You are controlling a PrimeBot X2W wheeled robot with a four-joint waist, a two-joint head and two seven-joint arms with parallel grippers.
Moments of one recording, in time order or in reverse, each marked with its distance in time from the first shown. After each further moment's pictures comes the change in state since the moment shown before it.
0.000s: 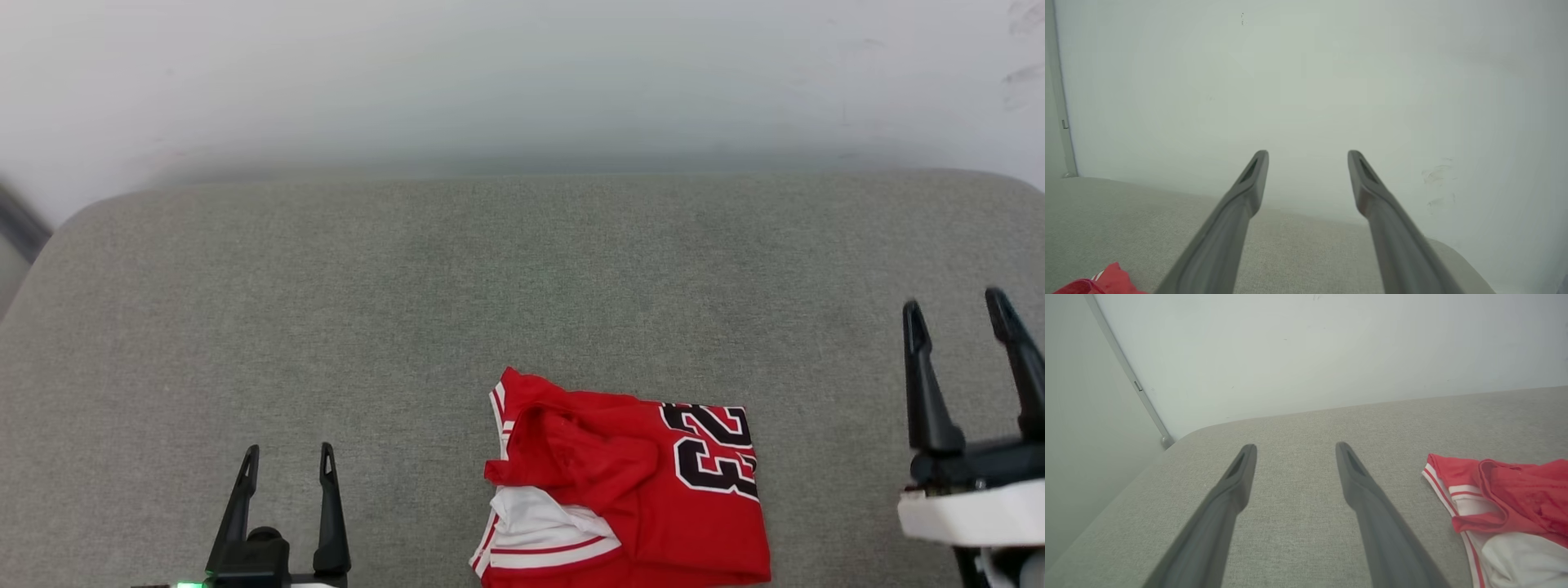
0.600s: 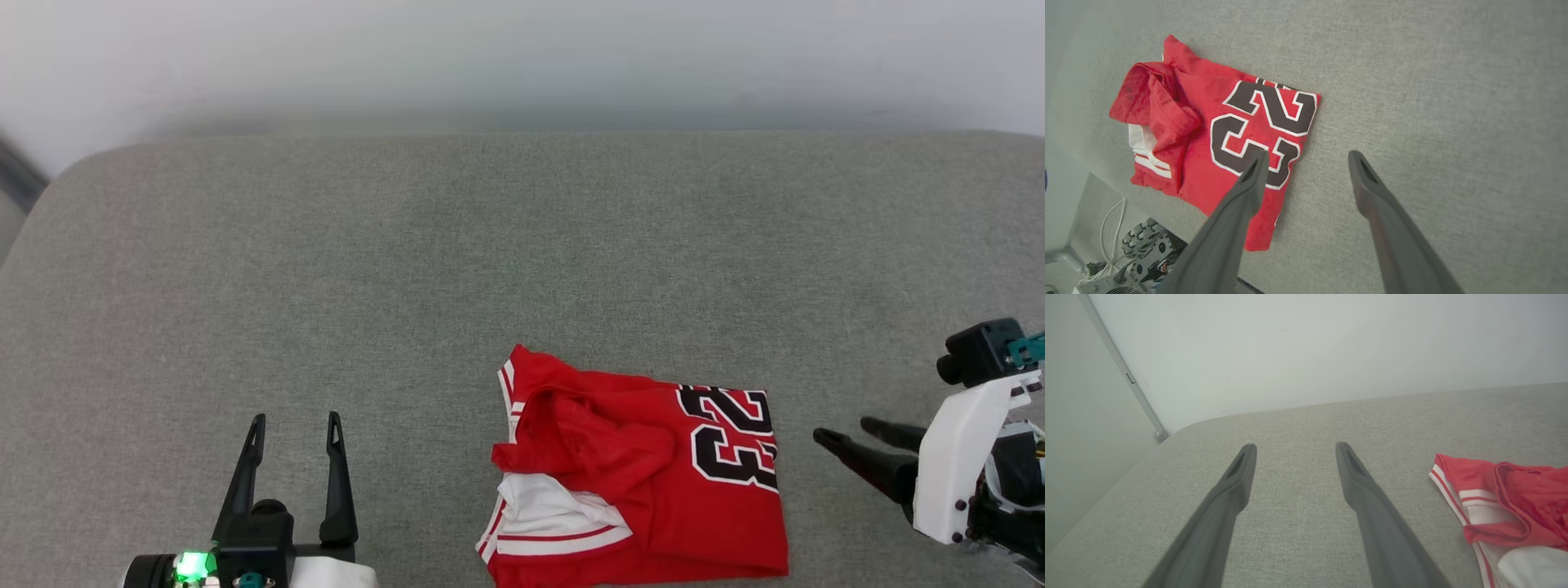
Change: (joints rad) left arm -0.052 -0.014 0.000 -0.002 0.003 -0.014 0.000; right arm -0.190 -0.360 0.258 0.159 0.721 0.000 1.006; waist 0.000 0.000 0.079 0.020
